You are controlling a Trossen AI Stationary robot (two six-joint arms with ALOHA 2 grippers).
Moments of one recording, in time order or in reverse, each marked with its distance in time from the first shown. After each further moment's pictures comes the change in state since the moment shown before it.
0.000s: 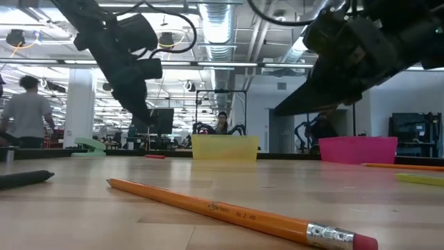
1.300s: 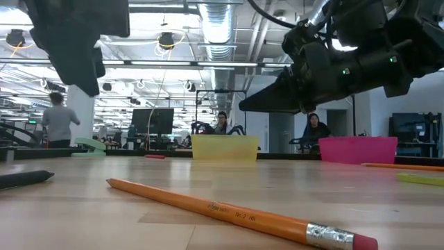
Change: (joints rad) left arm -0.794 0.031 0.115 -0.150 -0.222 -0.846; right arm -0.129 0.207 0.004 0.445 -0.069 -0.233
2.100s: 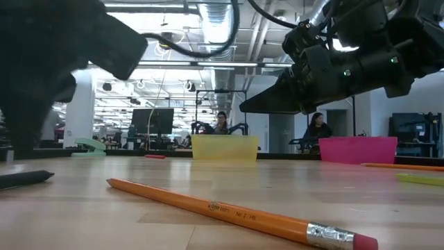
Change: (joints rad) left arm -0.094 0.518 0.369 -0.165 0.254 -0.418; right arm 0.005 0.001 -0.001 -0.004 0.001 -0.028
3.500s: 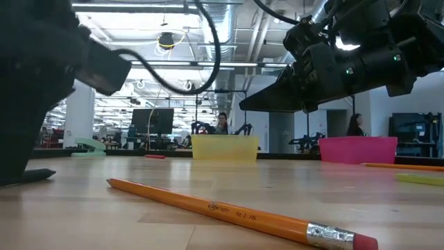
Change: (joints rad) left arm -0.037 0.054 -0.008 -0.101 -0.095 -0.126; right arm 0.014 0.000 0.005 -0.001 0.001 -0.023
